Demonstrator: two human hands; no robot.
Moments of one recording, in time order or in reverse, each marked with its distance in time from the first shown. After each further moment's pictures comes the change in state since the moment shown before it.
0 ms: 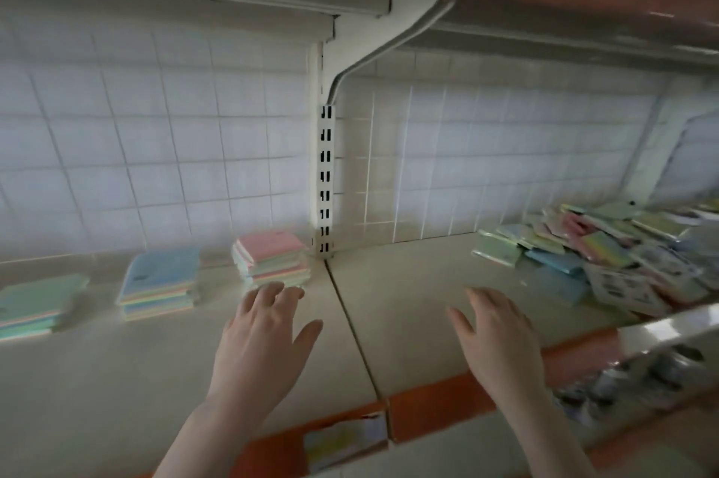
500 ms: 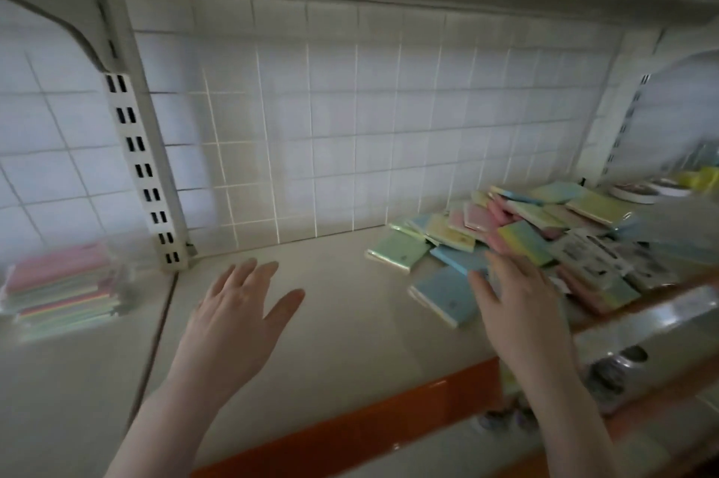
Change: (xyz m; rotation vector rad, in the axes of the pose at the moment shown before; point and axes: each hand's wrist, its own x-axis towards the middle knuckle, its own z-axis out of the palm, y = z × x) left_hand 0.069 0.161 0.092 -0.023 -0.139 -0.062; right_hand 0.088 0.196 -0.014 0.141 0.029 0.092
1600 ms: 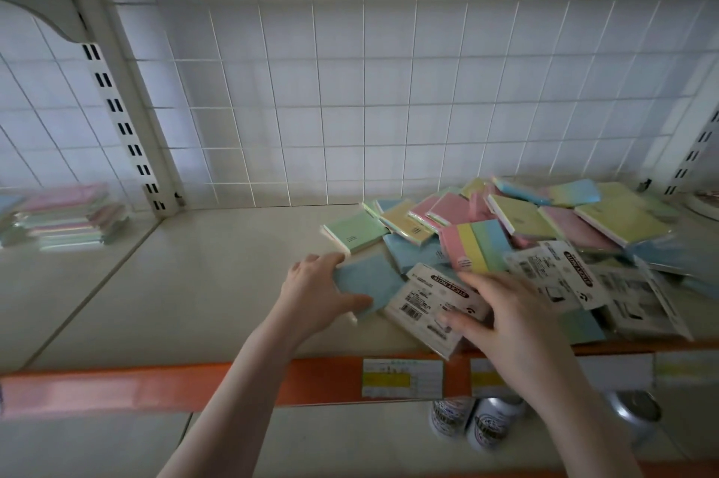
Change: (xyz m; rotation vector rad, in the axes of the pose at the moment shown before) left_hand 0.031 0.160 0.121 -0.114 -0.151 -0.264; right_hand 0.056 0.143 -0.019 0.208 -0.377 -0.390
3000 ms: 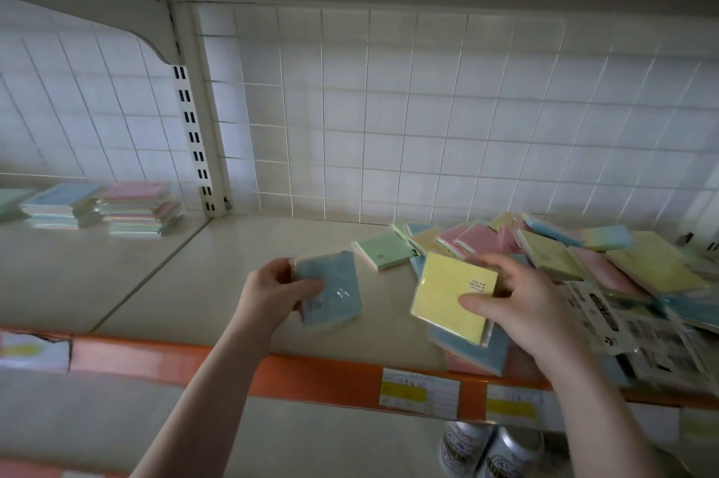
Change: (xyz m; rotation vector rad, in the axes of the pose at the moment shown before) left_hand -0.030 -0.042 -0.036 -0.934 0.331 -0.178; right_hand 0.042 -0.017 -0.021 0.648 -0.168 0.202
